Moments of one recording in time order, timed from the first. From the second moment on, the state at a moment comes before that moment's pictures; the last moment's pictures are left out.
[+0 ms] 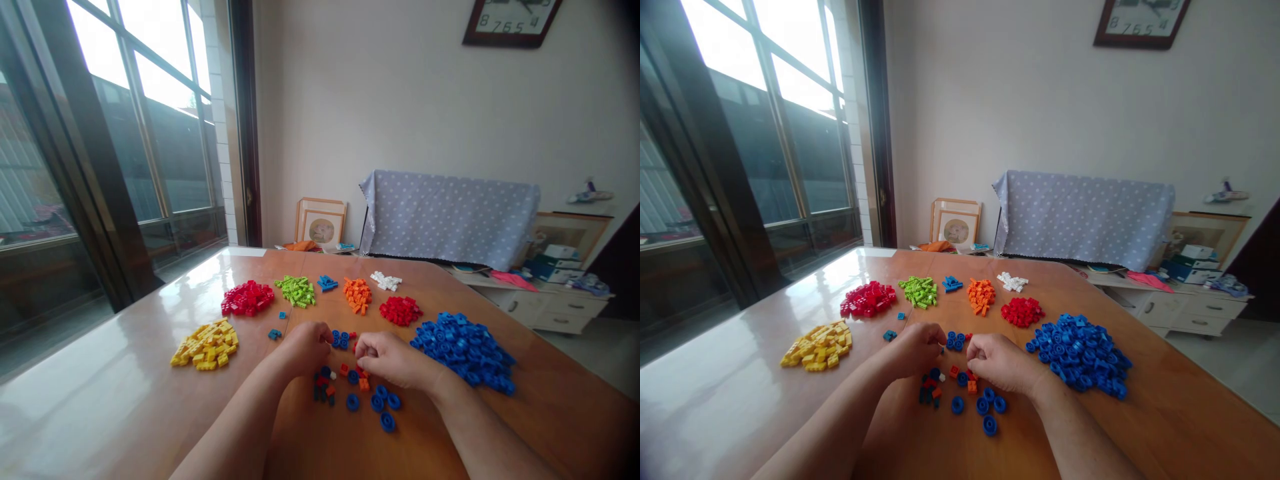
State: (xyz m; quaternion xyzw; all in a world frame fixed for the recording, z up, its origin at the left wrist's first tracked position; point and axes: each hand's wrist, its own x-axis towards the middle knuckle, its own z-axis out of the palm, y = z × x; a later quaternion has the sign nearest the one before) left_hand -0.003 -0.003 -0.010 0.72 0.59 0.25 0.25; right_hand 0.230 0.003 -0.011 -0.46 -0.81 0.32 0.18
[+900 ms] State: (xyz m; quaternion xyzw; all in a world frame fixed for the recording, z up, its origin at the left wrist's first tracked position) left_hand -0.007 0.011 -0.023 0.74 0.59 0.26 0.20; right_hand 0.276 0.067 -0.041 -0.63 -0.69 0.18 0.30
